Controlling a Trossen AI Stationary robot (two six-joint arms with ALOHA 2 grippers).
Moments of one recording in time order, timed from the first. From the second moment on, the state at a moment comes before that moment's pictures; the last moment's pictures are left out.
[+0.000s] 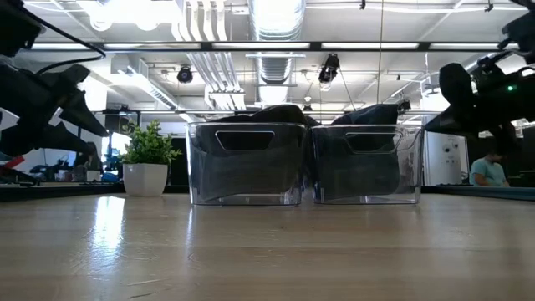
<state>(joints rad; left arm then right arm) -0.22 0.13 0.21 -0.87 -0.74 -1.26 0.28 0.48 0.01 0.01 1.22 0.93</state>
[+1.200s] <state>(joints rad) -0.01 0.00 0.19 -0.84 -0.49 -1.26 0.04 0.00 0.01 0.01 1.23 0.93</state>
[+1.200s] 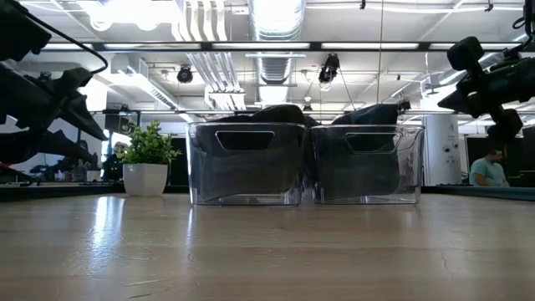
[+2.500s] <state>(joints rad) 0.00 0.00 0.15 -0.14 -0.07 -0.32 0.04 0.01 0.01 0.01 1.22 0.93</state>
